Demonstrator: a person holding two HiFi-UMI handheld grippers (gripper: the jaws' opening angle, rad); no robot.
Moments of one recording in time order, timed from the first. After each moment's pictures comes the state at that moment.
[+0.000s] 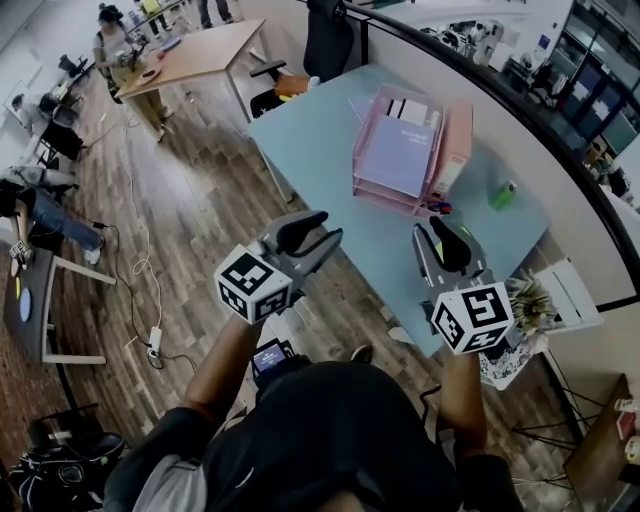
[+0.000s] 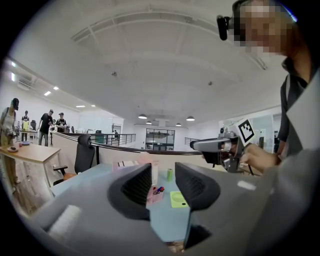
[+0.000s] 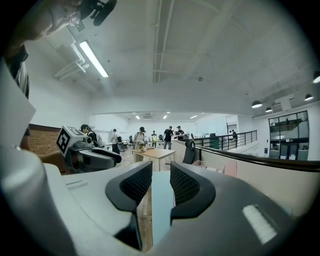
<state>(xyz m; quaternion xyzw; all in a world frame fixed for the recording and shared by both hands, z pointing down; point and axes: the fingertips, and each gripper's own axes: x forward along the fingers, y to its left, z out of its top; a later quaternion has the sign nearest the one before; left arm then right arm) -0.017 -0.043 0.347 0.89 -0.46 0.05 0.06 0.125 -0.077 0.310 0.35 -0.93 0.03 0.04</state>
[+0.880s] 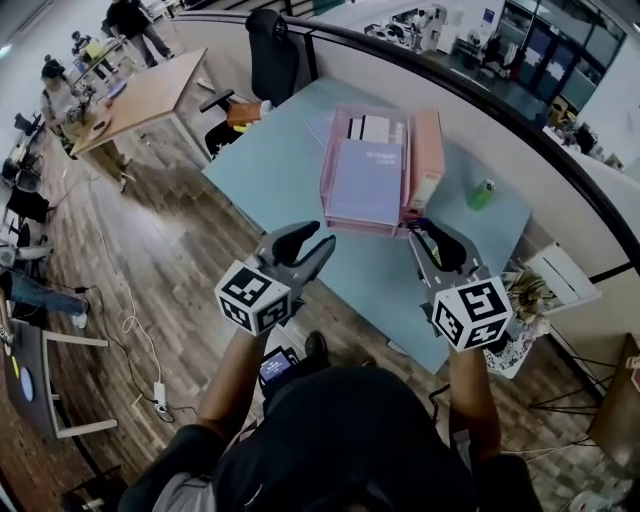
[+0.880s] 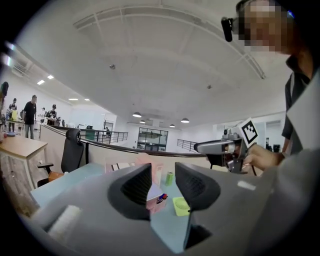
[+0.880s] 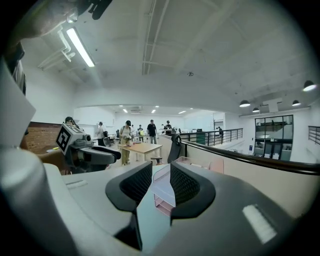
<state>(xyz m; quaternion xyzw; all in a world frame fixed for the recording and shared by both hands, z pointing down) -0.020 -0.150 0.357 0.91 -0.41 0.03 0.09 0.132 -0.160 0.325 0.42 -0.90 0.05 0.08</state>
